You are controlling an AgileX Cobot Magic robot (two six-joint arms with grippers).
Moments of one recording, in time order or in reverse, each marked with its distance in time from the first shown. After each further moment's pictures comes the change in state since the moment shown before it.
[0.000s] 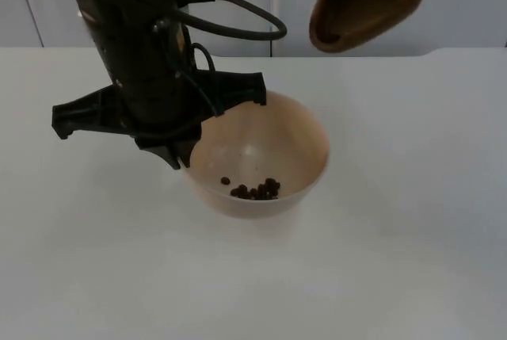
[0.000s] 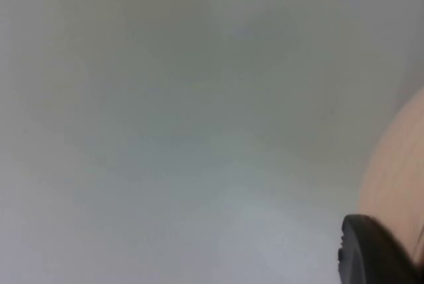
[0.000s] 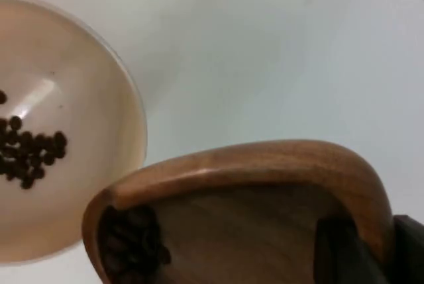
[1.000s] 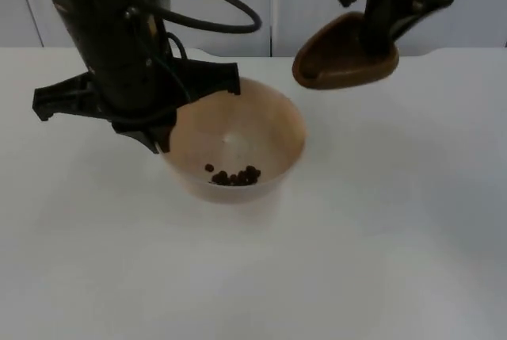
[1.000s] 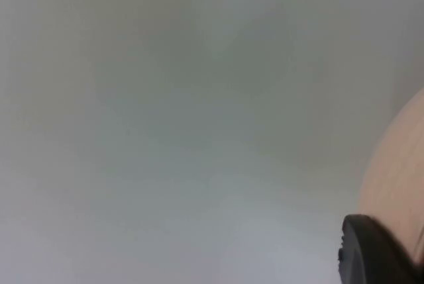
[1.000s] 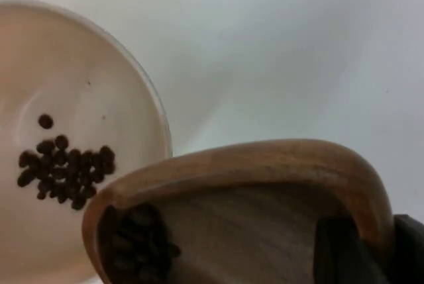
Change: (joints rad) right arm -0.140 -0.002 0.277 0.300 -0.329 0.013; left arm 0.101 0.000 0.000 -0.019 -0.044 0.157
